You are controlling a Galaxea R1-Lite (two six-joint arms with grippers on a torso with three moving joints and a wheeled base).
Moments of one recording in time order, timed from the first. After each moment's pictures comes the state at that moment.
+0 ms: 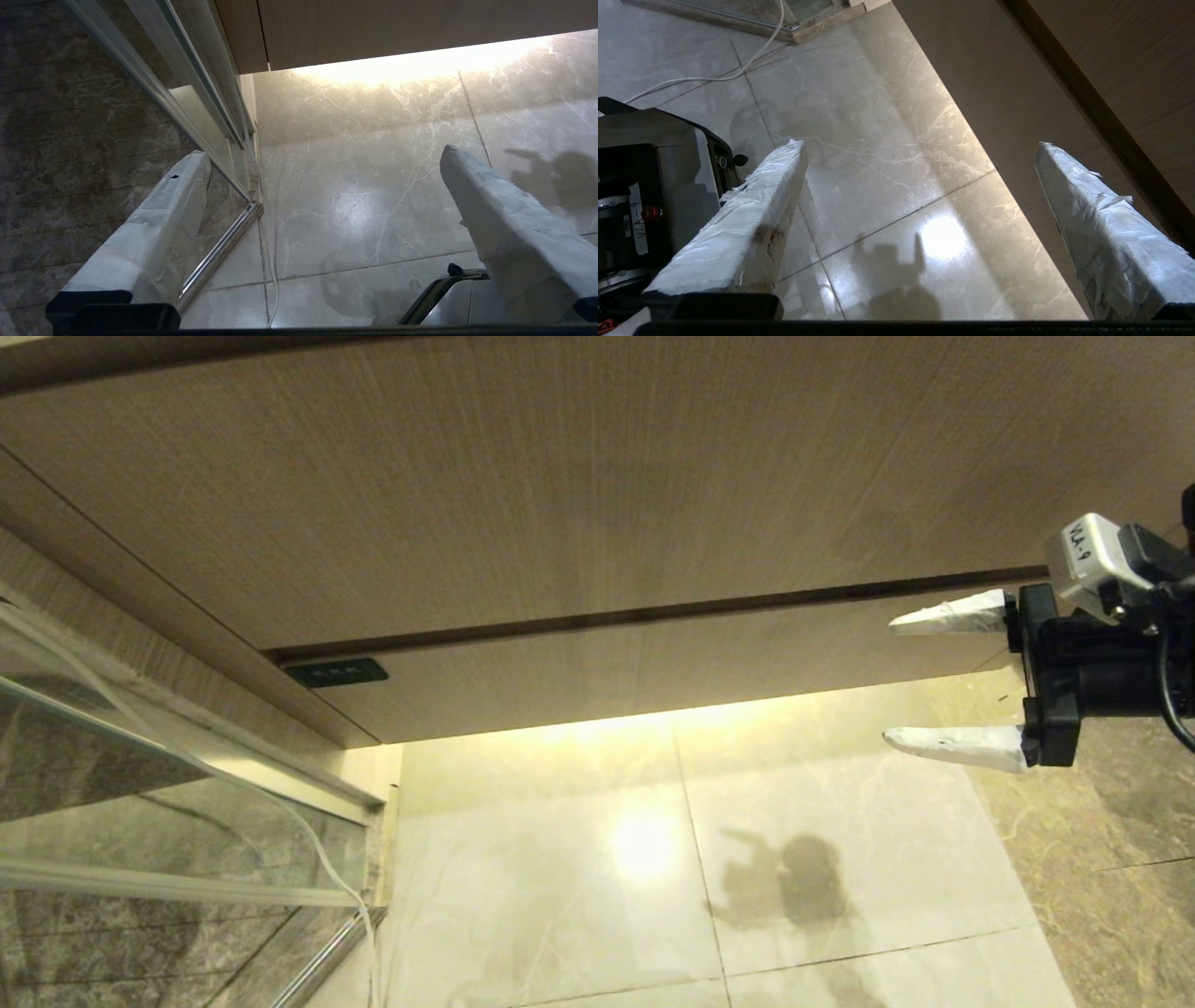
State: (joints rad) left arm 0.00 0.00 0.00 0.00 0.00 0.00; right arm 0.09 1.46 -1.12 0.14 0.82 -0.91
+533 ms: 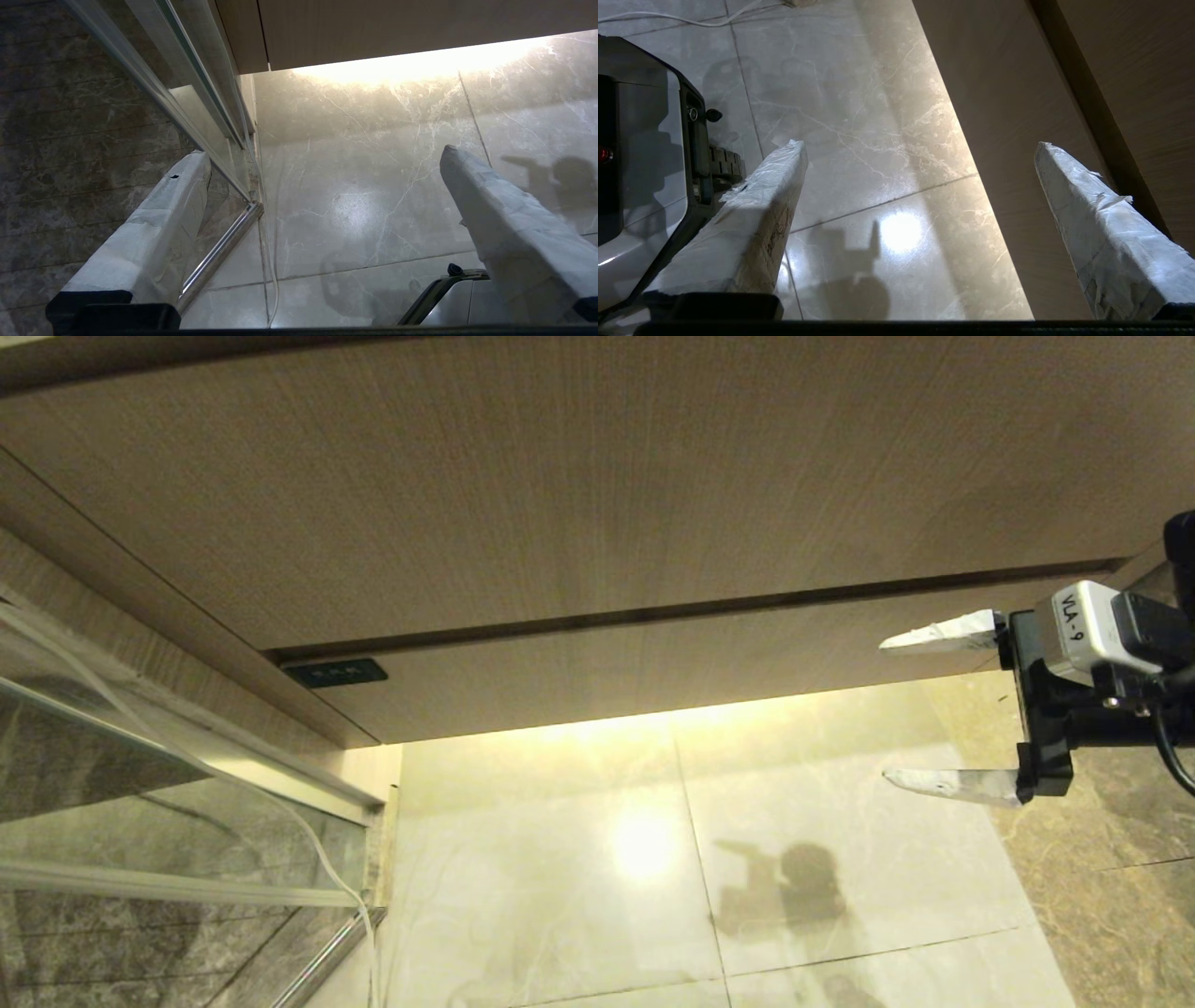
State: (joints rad) left arm 0.00 0.00 0.00 0.00 0.00 0.00; right arm 0.11 1.46 -1.06 0.14 0.80 -1.15
